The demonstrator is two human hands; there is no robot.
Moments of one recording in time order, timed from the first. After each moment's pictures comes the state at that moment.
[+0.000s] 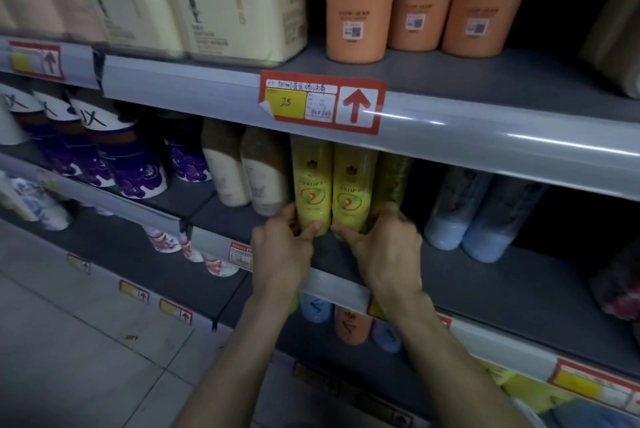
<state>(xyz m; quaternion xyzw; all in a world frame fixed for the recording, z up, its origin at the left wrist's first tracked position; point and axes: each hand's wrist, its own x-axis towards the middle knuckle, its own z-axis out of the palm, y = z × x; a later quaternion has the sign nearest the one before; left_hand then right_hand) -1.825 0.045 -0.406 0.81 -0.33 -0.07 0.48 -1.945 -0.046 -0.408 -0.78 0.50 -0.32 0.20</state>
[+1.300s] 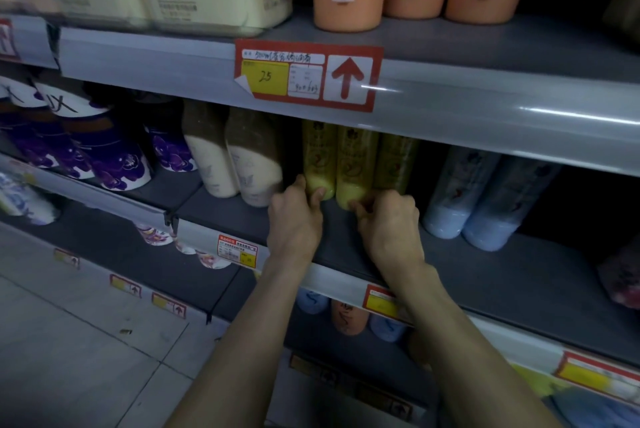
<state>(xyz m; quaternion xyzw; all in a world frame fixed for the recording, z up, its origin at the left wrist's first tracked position) -1.809 -0.016 -0.429 0.83 -0.37 -0.05 0.42 -1.942 -0.081 -0.417 -0.81 0.47 -0.28 0.20</state>
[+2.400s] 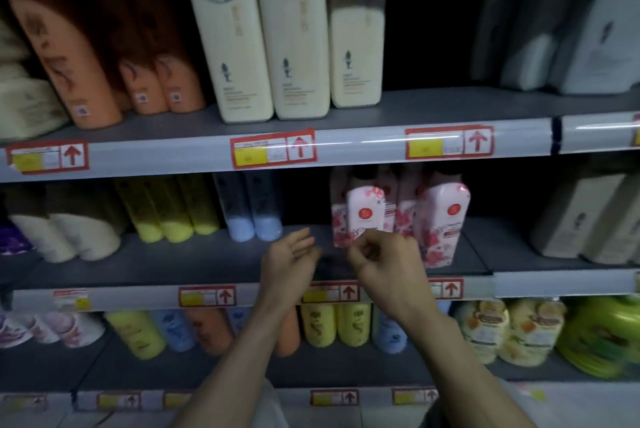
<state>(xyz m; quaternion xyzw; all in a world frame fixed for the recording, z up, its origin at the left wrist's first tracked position) -2.134 -0.009 -0.381 0.67 -0.45 -0.29 0.51 -2.306 -0.023 -0.366 -0.73 0.47 -0.44 0.21</state>
